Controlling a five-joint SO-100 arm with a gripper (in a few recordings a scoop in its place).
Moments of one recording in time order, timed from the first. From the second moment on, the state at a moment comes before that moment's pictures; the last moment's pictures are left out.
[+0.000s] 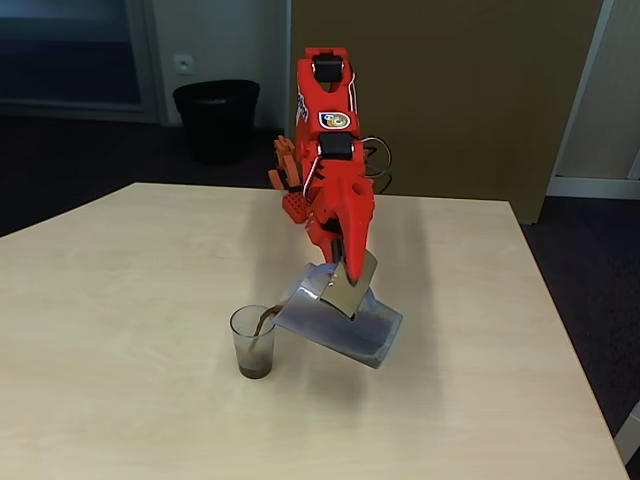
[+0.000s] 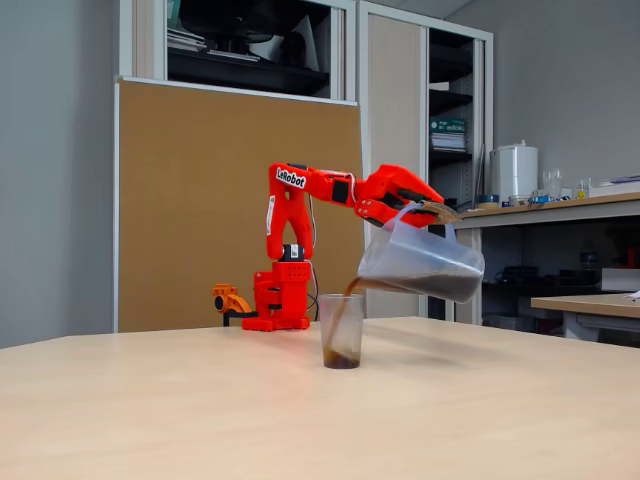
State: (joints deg) arm -10.1 98.9 114.5 -2.9 153.3
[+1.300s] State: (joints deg) arm -7.3 99.6 116.5 -6.5 158.1
